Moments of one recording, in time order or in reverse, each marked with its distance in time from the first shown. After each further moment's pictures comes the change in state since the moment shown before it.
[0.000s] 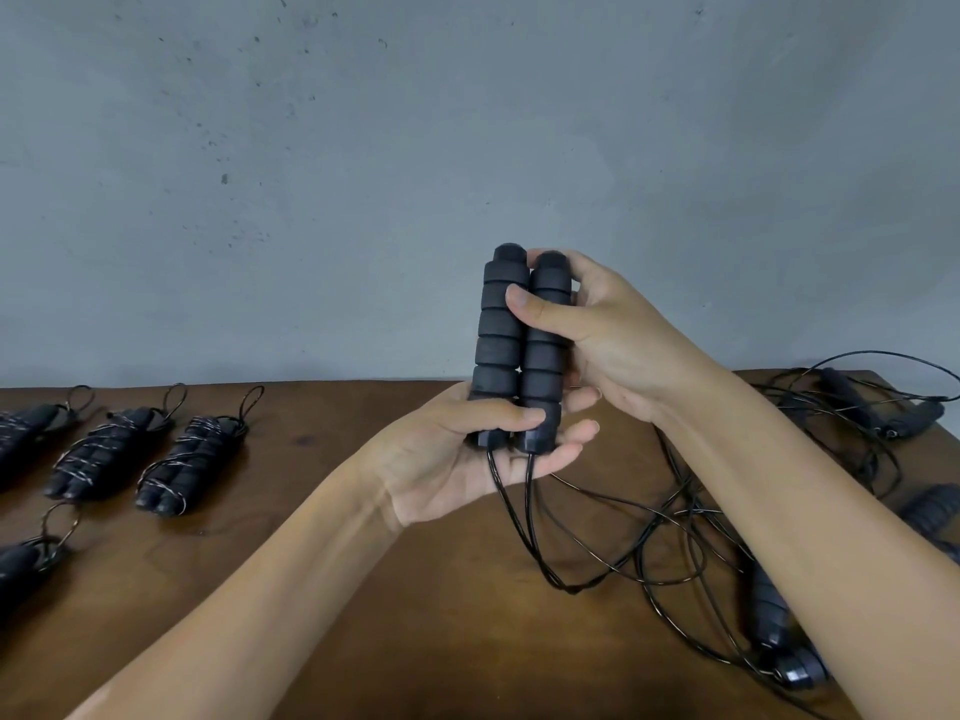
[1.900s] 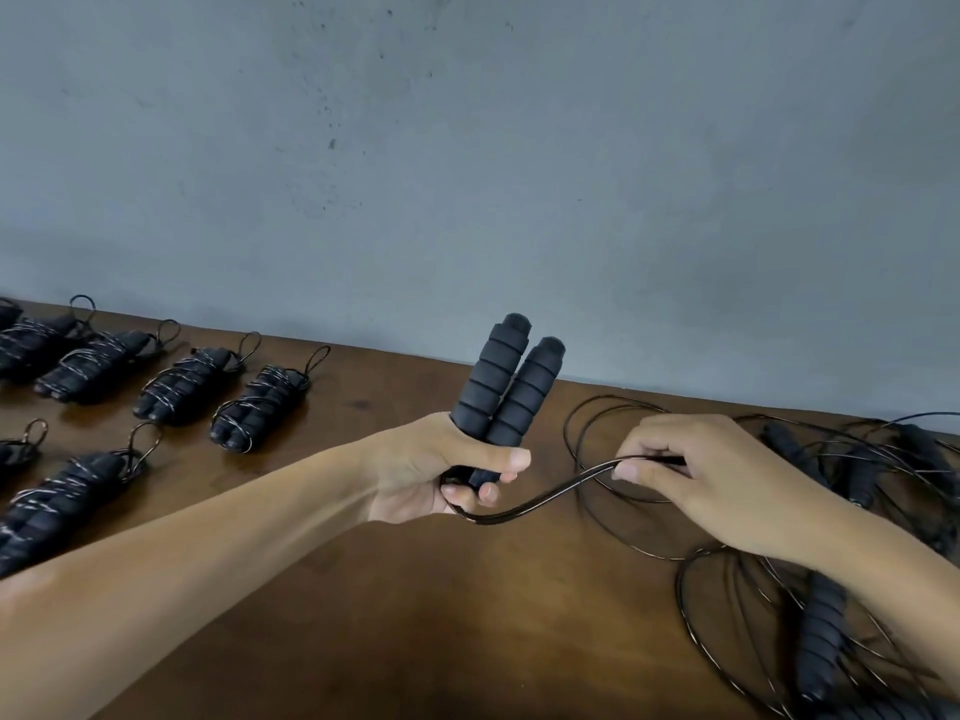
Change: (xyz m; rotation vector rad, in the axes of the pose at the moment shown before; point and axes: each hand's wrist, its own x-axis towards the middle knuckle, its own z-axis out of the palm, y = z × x) left_hand -0.043 -0.003 -0.073 0.418 0.274 -0.231; right_hand -0.054 0.042 -0.029 -1.212 -0.310 -0.092
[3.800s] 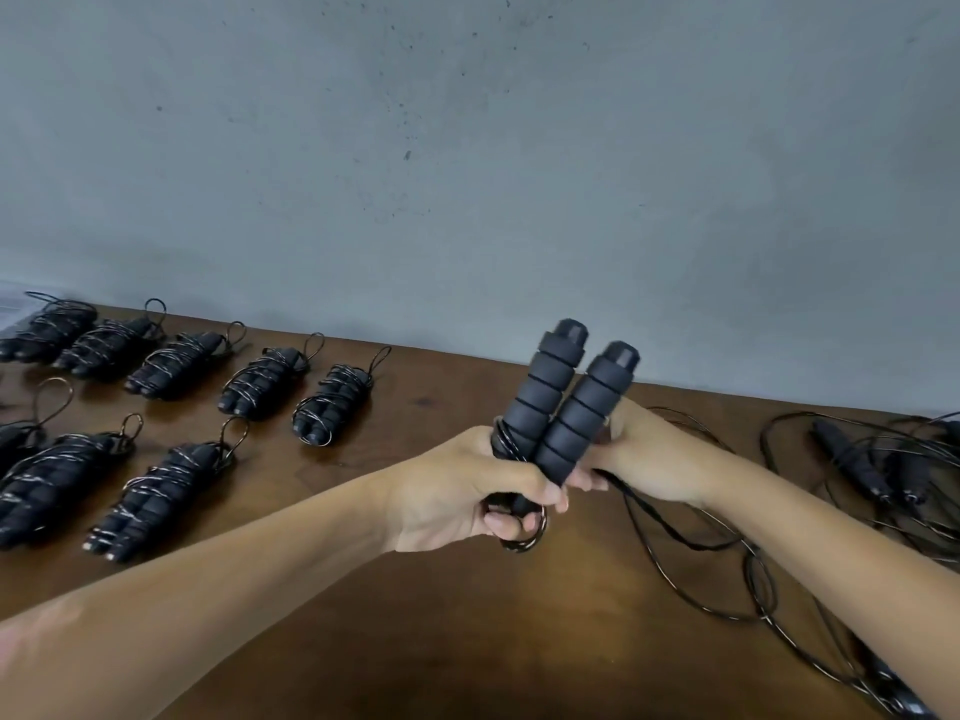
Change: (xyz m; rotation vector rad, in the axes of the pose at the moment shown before) left_hand -0.079 -0.024 -0.023 -0.068 -0.129 0.155; right_hand 0.065 -0.099 0.060 0.519 -0.255 -0.135
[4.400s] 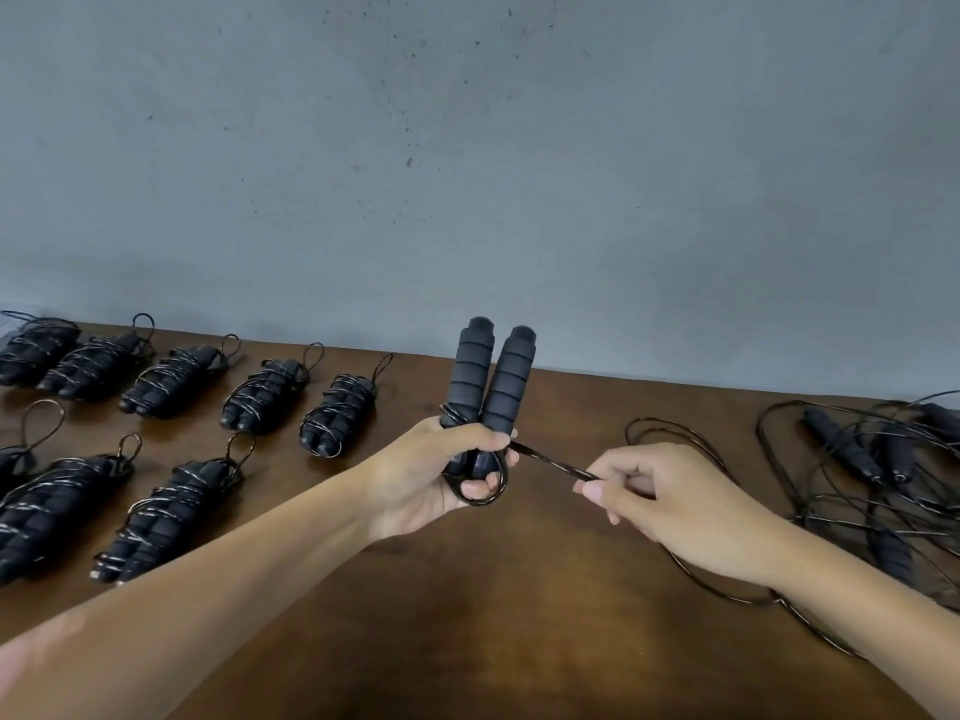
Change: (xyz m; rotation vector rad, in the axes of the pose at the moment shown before) left_hand -0.016 -0.009 -0.057 -0.259 0.249 0.000; right_hand -0.034 -0.021 0.046 -0.199 0.281 0.215
